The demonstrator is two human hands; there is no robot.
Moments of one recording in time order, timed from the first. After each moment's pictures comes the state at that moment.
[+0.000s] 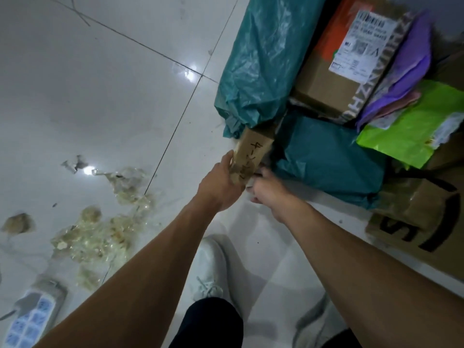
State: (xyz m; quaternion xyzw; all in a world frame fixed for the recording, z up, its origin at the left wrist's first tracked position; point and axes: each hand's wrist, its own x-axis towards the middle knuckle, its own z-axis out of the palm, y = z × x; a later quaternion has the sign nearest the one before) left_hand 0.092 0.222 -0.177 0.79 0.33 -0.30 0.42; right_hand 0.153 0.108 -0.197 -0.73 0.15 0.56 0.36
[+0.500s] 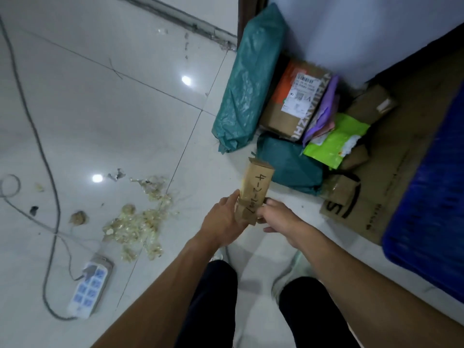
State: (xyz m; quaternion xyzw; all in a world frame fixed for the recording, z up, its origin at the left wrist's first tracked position) left_hand 0.068 0.176 0.039 0.79 0.27 -0.36 0.41; right_hand 0.153 0.044 0.027 -0.71 0.13 0.63 0.30
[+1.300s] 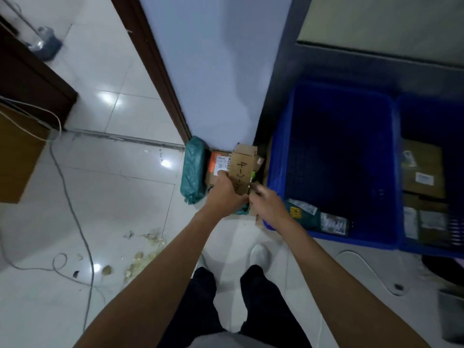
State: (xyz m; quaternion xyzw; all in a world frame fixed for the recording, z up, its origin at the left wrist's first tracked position) left_hand 0.178 0.025 0.493 0.85 0.21 -0.18 0.45; right_hand 0.190 -0.119 0.506 -0.81 0.06 0.37 0.45
